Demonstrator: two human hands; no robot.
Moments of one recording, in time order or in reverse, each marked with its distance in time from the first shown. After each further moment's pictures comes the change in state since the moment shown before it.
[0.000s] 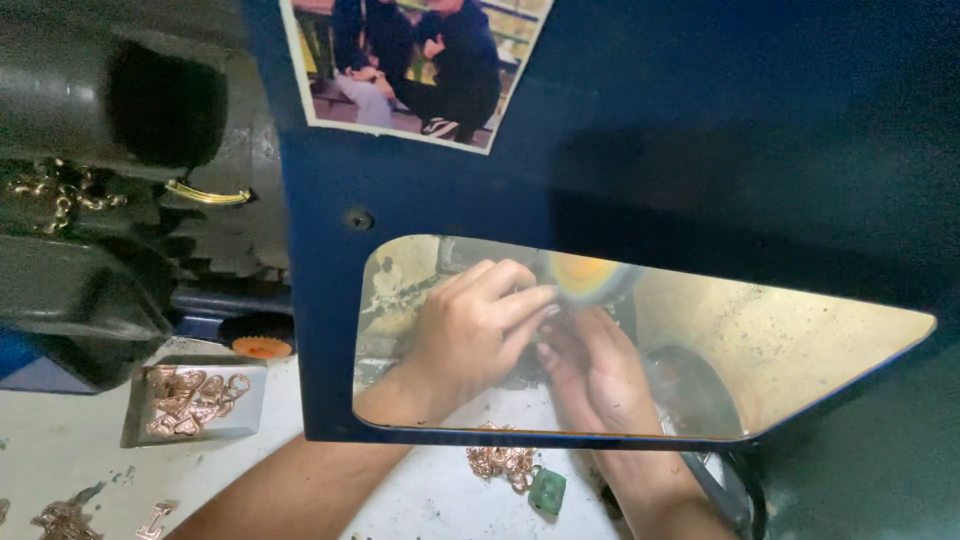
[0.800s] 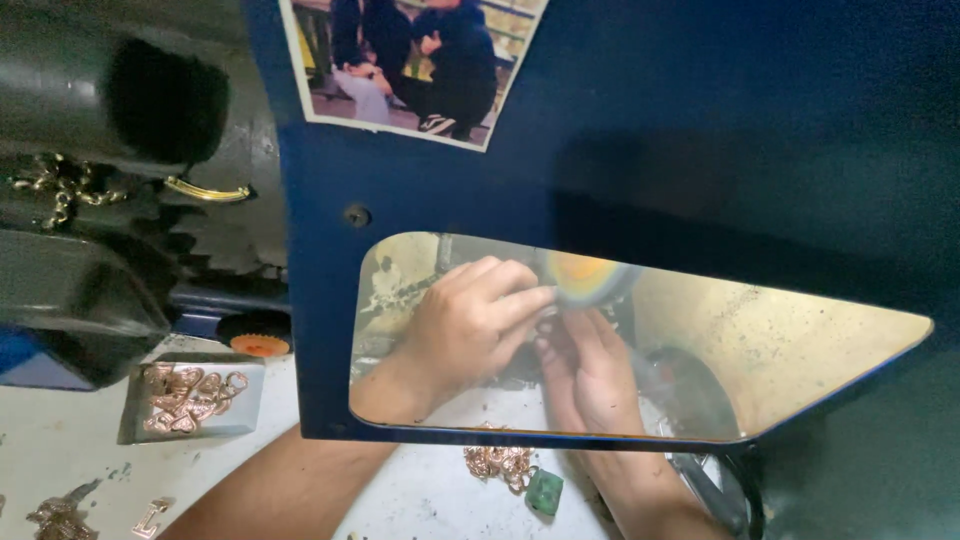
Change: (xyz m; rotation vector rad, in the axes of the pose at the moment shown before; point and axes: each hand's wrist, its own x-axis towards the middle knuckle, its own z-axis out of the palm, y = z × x) left_hand 0.008 -0.001 -0.011 -0.029 -0.105 0.133; right_hand 0.017 0.033 -0.029 0.103 0.127 -0.129
